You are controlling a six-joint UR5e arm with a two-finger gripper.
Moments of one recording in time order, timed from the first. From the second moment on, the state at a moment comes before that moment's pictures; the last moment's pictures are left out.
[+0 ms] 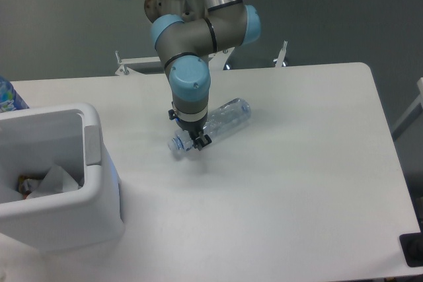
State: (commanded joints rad) arm 2.37 -1.82 -2.00 -0.94 1.57 1.35
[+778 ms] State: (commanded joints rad) arm 2.54 -1.72 -1.60 -0.82 1.17 0.80
